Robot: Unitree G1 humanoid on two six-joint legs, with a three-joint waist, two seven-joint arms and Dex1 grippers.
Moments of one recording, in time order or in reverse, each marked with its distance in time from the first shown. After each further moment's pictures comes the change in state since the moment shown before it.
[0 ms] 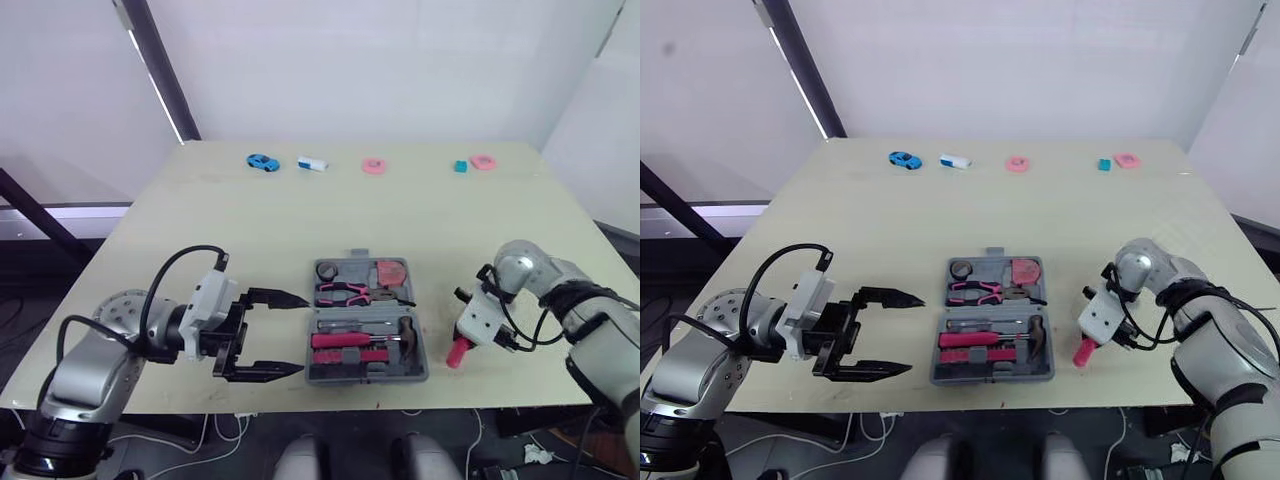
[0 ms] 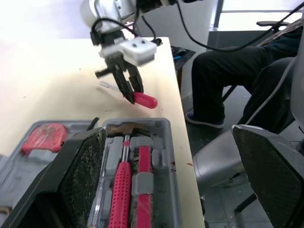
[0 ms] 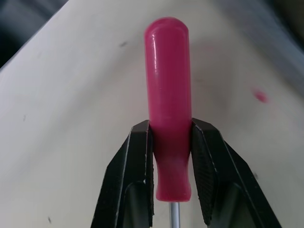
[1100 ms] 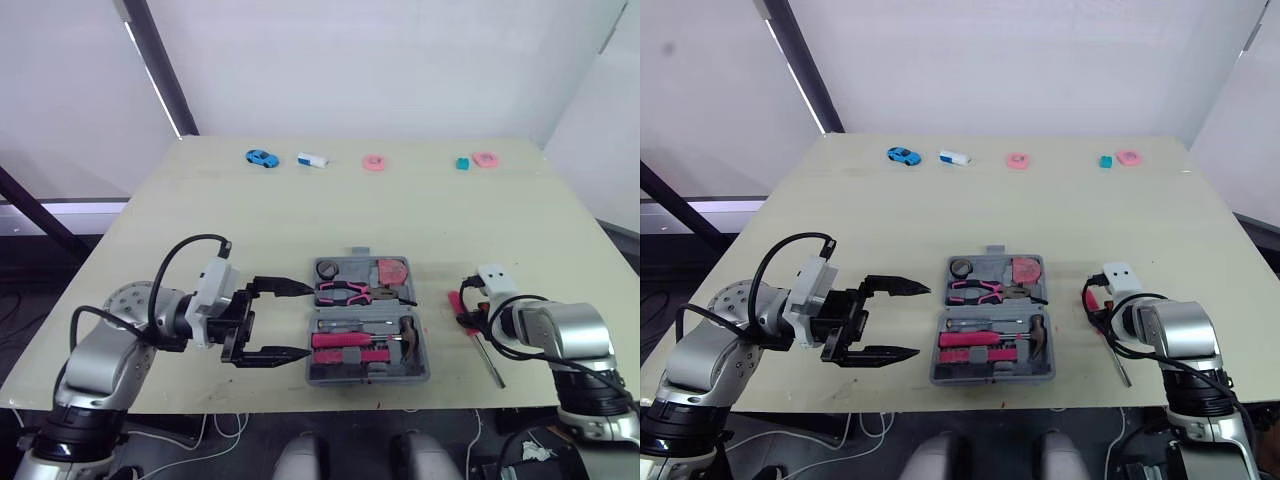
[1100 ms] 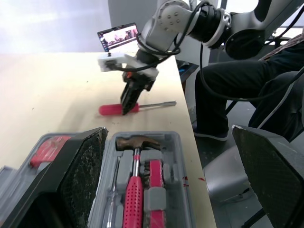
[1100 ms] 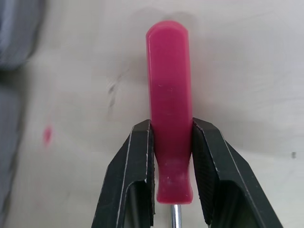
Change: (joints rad) left arm -0.075 -0.045 -0.015 0.039 -0.008 0.019 -0.004; right arm 0.499 0.345 -0.798 -1.088 0.199 2.205 -1.169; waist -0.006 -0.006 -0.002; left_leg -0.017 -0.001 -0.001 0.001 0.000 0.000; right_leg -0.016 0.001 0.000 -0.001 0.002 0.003
